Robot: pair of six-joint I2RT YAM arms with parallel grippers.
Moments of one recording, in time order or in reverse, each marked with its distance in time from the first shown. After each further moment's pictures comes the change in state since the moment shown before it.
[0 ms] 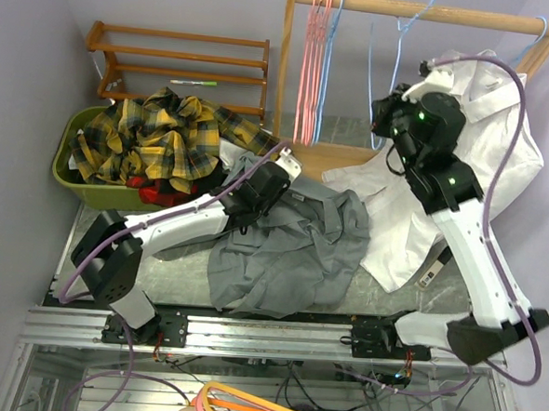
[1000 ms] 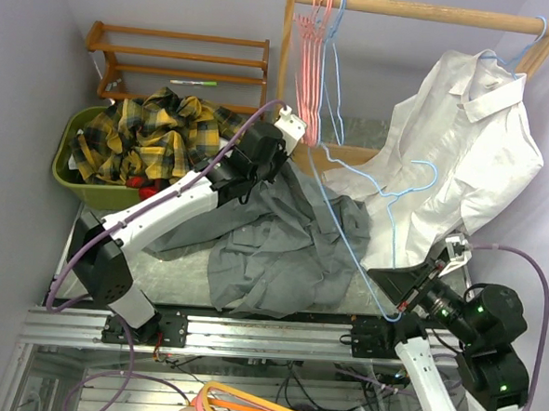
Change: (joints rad) left arm 0.071 -0.012 0.297 -0.113 0.135 0.060; right arm -0.169 -1.154 -0.737 -0.463 -0.800 0.372
